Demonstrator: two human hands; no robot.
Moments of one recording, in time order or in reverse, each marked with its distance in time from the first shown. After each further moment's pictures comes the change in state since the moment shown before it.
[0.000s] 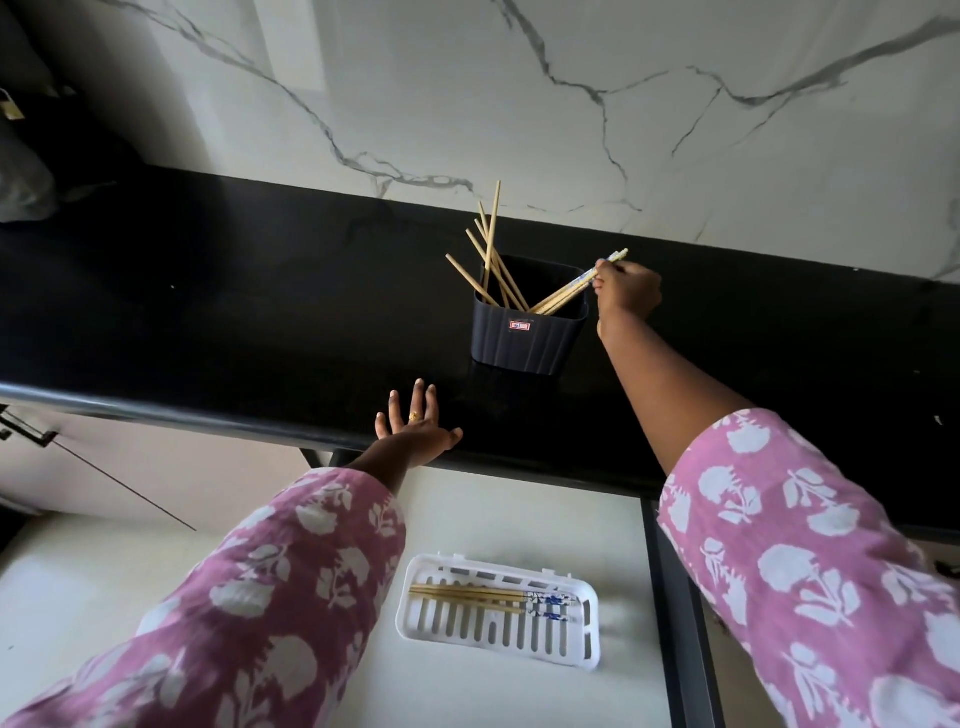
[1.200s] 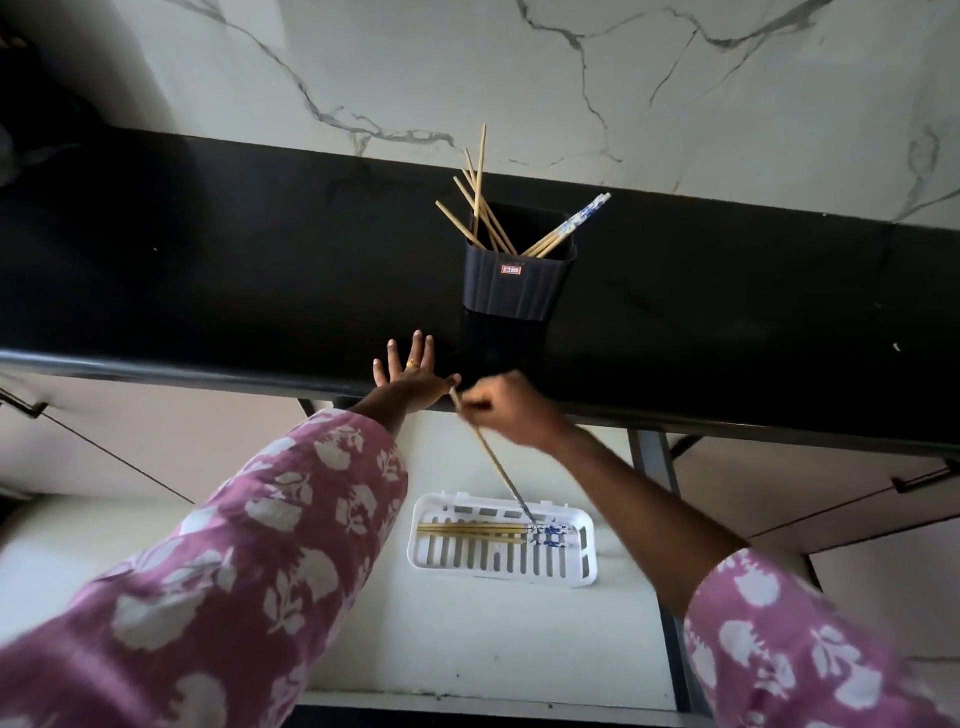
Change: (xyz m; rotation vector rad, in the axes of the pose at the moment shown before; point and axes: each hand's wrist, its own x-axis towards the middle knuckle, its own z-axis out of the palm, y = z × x) left_hand -0.011 -0.011 0.001 -0.001 0.035 0.094; right_hand -0.193 0.071 -0.050 -0.683 -1.074 -0.525
